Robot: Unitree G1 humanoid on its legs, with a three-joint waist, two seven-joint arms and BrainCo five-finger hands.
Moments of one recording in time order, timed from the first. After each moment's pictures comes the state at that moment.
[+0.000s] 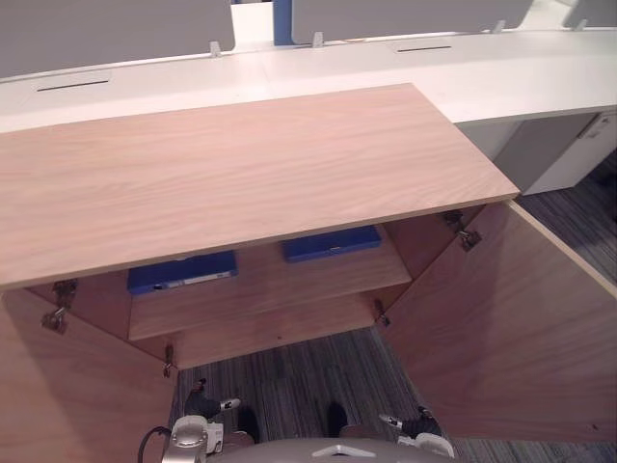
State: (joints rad) left arm 0.10 0.06 0.04 0.96 0.07 -0.05 0.18; right arm 0.11 -0.05 -0.30 0.96 -0.12 -0.01 -0.23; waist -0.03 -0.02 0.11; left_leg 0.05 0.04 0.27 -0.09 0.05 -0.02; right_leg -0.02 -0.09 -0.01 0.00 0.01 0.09
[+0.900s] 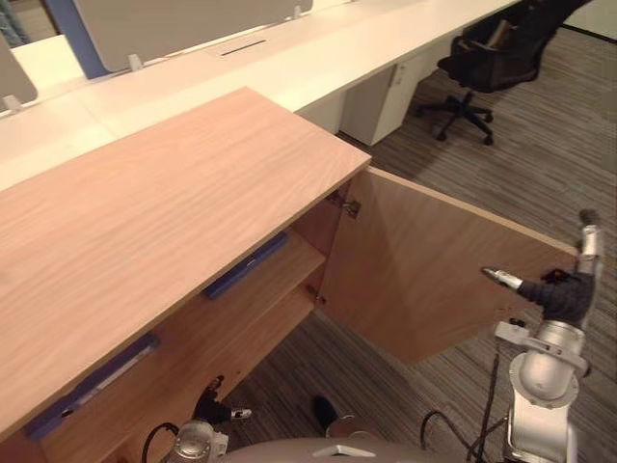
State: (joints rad) left arm 0.17 0.10 -0.10 0.87 0.16 -0.13 0.10; right arm 0.21 -0.16 -0.48 -0.38 -0.32 -0.16 -0.31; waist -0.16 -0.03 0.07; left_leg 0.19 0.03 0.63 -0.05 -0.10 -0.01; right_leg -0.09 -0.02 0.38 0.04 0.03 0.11
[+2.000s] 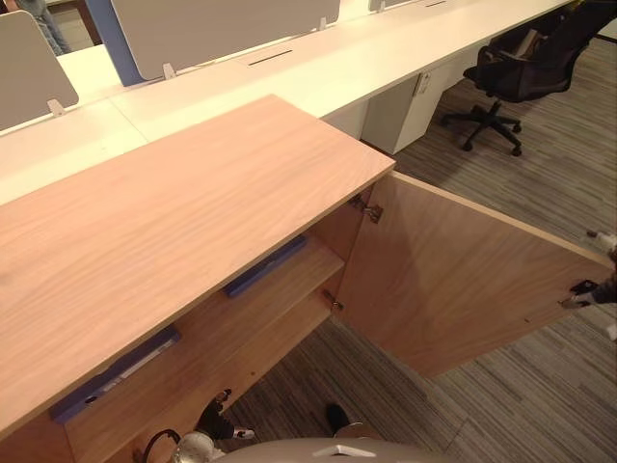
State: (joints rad) left arm 0.21 0.13 -0.18 0.86 0.22 -0.13 0.03; right arm 0.11 -1.07 -0.20 0.47 -0.24 -0.15 -0.01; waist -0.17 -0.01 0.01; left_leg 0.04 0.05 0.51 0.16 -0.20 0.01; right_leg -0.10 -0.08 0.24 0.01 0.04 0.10
